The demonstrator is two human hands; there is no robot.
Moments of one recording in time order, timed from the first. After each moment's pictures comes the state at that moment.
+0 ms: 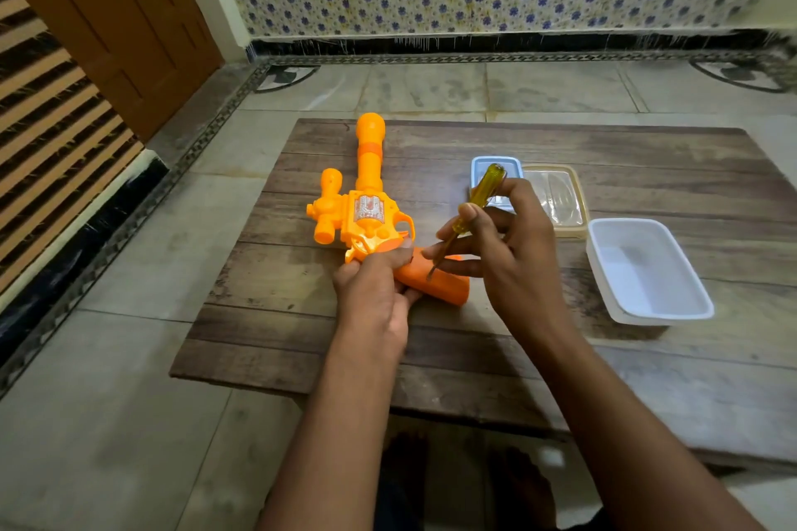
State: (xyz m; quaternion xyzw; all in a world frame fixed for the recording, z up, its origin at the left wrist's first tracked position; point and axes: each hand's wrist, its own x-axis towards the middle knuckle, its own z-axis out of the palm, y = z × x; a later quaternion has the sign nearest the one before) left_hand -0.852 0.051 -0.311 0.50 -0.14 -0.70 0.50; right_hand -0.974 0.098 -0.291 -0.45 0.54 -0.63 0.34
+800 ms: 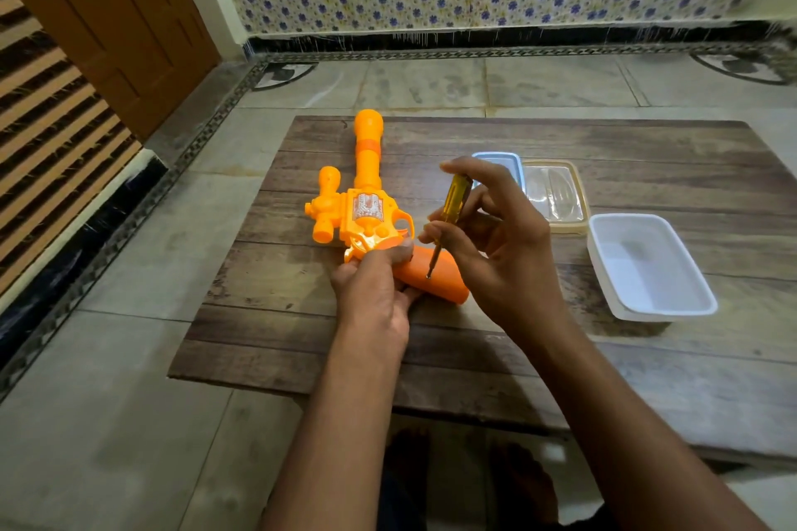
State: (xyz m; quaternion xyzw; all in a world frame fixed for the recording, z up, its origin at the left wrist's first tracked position) left_hand -0.852 0.051 -0.311 0.51 -0.12 -0.68 0.51; right_hand -0.971 0.097 -0.289 -0.60 0.51 -0.59 0.19
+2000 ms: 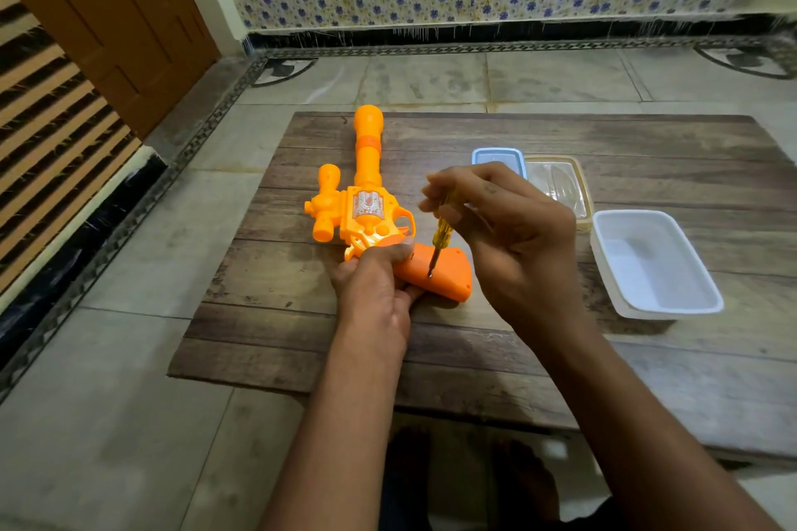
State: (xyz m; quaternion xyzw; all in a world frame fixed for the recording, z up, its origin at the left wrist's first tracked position) left_hand -0.855 0.054 -0.302 0.51 -0.12 -0.68 0.52; right_hand -0.975 0.098 -0.278 -0.65 0.45 -0.60 0.12
